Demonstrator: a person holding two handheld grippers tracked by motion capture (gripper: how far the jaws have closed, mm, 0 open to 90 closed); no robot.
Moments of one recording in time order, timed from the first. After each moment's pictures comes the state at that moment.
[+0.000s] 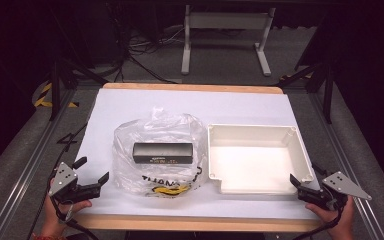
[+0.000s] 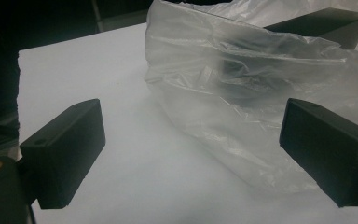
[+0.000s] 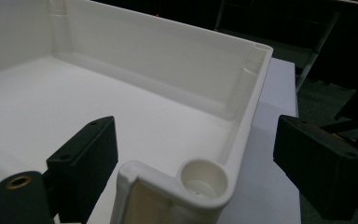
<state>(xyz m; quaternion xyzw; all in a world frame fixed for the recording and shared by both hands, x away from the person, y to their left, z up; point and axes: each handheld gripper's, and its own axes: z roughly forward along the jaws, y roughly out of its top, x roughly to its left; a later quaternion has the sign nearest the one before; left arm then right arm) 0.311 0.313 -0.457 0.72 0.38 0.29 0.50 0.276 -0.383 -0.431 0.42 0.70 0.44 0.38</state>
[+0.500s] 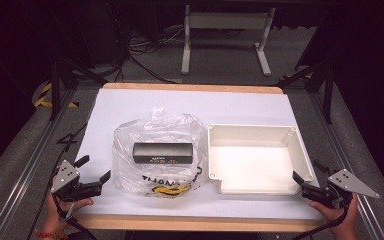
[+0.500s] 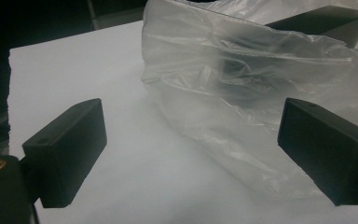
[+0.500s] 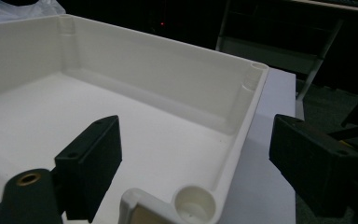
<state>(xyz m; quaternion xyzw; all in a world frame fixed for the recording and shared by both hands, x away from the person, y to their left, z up) 0.318 0.312 -0.458 0.73 0.37 0.28 0.50 0.275 -0.385 -0.414 0.41 0.69 0.46 0.37</state>
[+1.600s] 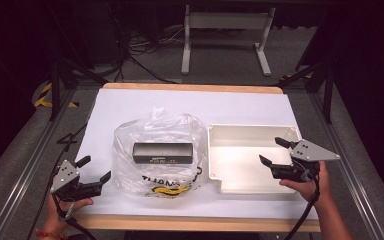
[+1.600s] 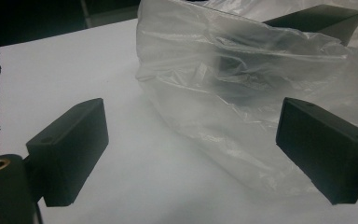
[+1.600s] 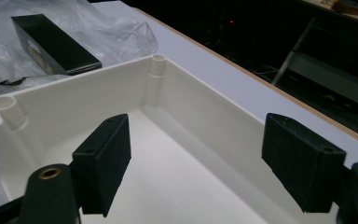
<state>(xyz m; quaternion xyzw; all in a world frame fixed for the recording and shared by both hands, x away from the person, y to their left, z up) 0.318 0.313 -0.460 0.73 0.37 0.27 0.51 0.327 -0.297 -0.355 0.29 0.79 0.45 0.31</state>
